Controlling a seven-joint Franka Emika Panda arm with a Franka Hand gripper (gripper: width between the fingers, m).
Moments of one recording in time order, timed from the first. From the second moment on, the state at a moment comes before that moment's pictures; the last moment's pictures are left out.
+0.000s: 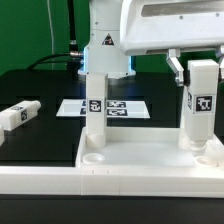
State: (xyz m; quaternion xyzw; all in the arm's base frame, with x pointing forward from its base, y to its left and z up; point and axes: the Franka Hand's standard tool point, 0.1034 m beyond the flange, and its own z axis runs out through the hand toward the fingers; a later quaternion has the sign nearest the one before) arm 0.639 0.081 0.144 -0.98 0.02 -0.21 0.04
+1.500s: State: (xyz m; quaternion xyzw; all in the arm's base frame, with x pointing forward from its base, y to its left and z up) arm 0.631 0.093 0.122 -0.98 0.00 -0.20 0.03
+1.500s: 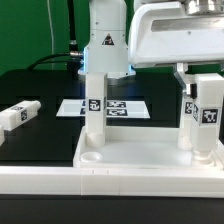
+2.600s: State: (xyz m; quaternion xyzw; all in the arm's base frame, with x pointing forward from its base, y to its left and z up) arm 0.632 0.097 0.109 -0.98 0.00 -0.22 0.02
